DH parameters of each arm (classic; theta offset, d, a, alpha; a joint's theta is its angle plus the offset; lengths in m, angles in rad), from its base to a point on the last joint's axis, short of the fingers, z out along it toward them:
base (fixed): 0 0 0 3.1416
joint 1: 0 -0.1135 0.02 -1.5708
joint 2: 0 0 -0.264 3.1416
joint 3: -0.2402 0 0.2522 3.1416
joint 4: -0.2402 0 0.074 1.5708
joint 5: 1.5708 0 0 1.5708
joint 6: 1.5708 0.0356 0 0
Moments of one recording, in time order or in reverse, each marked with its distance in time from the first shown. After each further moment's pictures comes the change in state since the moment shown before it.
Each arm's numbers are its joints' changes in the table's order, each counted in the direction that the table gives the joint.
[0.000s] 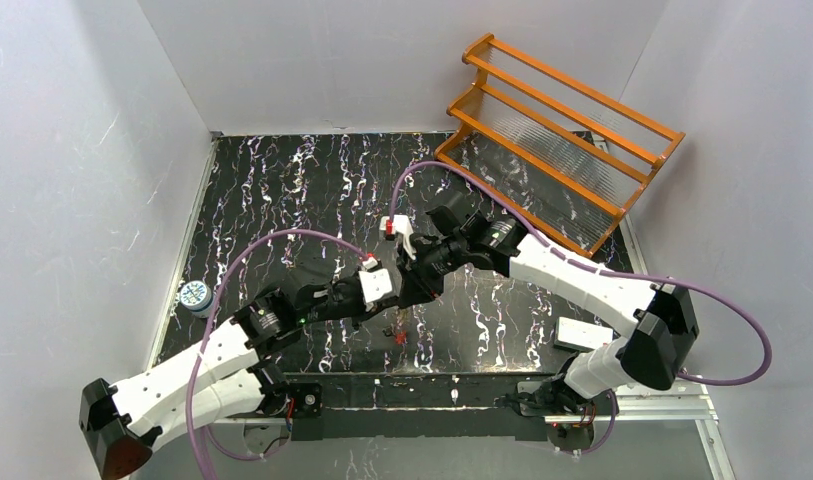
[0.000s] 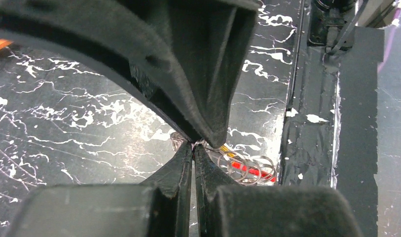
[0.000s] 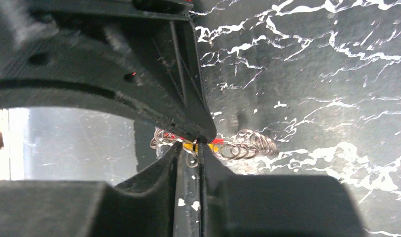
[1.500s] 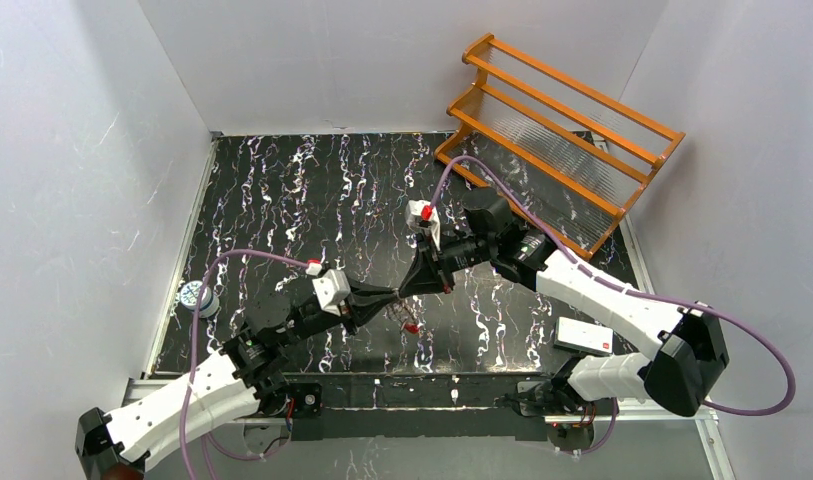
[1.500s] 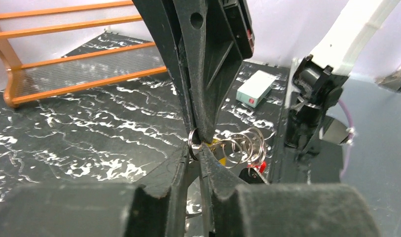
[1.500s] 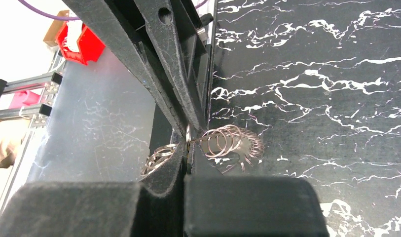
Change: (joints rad) left arm 0.002 0.294 0.321 0.557 -0.098 -0.349; right arm 0.104 0.174 0.237 0.472 -0.238 0.171
